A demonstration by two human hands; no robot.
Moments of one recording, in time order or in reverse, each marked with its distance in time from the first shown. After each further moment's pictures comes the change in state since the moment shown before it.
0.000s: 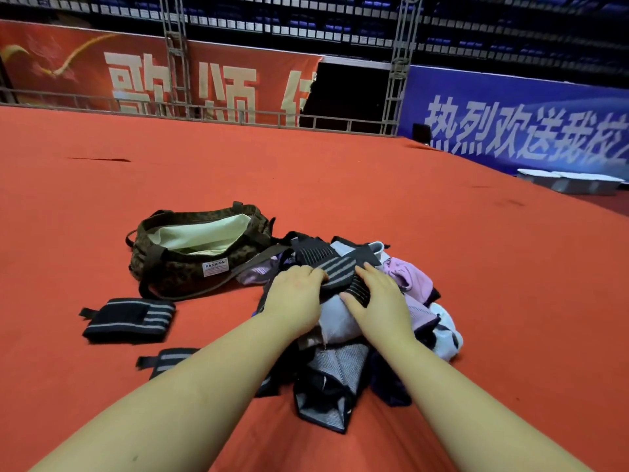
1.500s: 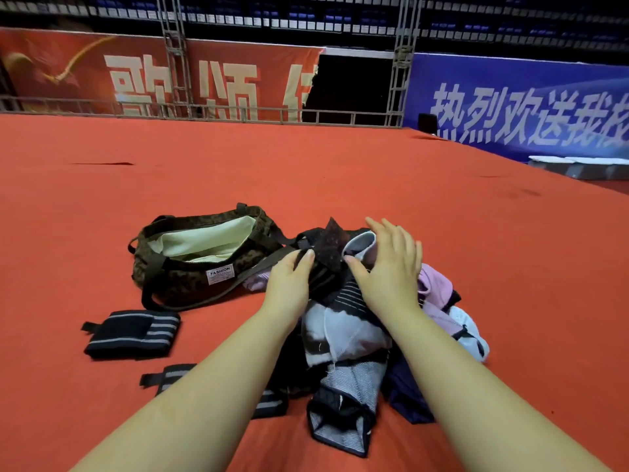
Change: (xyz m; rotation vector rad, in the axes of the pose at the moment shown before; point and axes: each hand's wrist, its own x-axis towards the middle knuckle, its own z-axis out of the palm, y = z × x) left_hand 0.021 -0.016 -0.006 -1.141 0.306 -0.409; right_hand 0.045 -0.033 -0.004 -0.006 0.271 -0.038
